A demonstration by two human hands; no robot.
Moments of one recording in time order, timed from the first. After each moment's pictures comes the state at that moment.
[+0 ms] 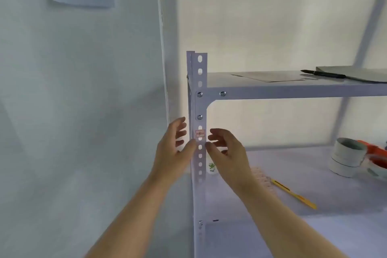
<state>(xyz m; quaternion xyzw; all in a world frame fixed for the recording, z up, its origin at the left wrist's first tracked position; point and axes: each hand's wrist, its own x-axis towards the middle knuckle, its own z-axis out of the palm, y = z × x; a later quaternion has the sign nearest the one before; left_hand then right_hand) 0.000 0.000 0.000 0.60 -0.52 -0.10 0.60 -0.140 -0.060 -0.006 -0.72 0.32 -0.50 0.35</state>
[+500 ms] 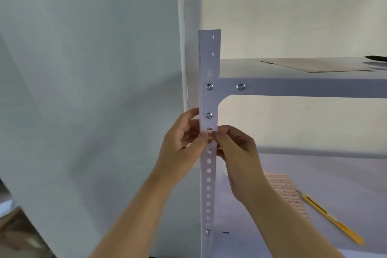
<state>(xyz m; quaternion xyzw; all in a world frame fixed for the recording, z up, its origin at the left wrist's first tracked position) -0.010 -0.018 0.010 0.55 -0.51 -0.15 0.65 -0.124 -0.089 0.003 -0.58 0.21 -0.45 0.65</state>
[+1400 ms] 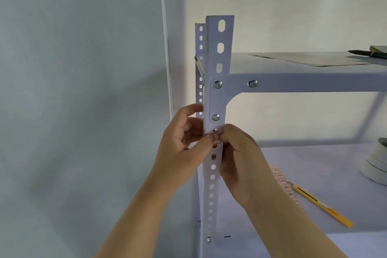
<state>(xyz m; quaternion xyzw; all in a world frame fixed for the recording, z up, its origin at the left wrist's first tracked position) 0.010 -0.031 0.015 0.46 -0.54 -0.23 0.67 -0.104 -0.080 0.018 -0.45 0.19 -0.43 0.76</state>
